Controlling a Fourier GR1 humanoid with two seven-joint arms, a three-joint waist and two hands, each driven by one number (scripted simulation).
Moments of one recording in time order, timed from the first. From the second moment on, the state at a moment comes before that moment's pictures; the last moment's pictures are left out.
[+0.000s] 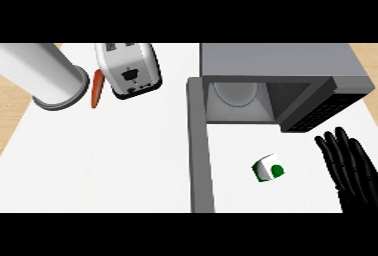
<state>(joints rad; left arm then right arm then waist) 0.27 0.15 0.29 -2.32 0.54 -0.24 0.20 0.29 -0.08 0.13 -2.24 0.01 0.13 -0.03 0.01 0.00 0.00</state>
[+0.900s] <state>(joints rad) 0.48 0.13 0.48 -2.32 0.66 -0.44 0.16 0.27 -0.06 -0.01 -1.75 0.12 0.05 -0.30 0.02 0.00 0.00</state>
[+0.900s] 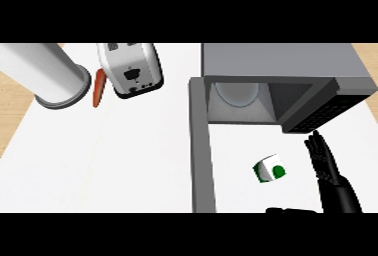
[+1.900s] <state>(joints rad) 0.56 0.13 0.59 -2.32 0.80 -0.53 0.17 -0.02 -0.12 -0.15 -0.88 0.22 -0.02 -0.82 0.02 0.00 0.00</state>
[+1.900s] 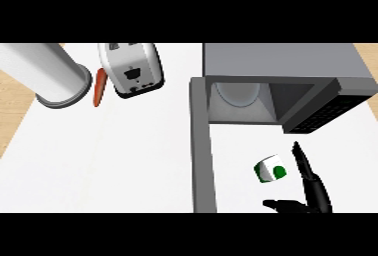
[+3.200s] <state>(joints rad) 0.62 0.13 0.65 -2.31 0.94 -0.61 0.18 -0.36 -0.13 -0.24 -0.33 0.19 0.06 -1.07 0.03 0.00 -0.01</state>
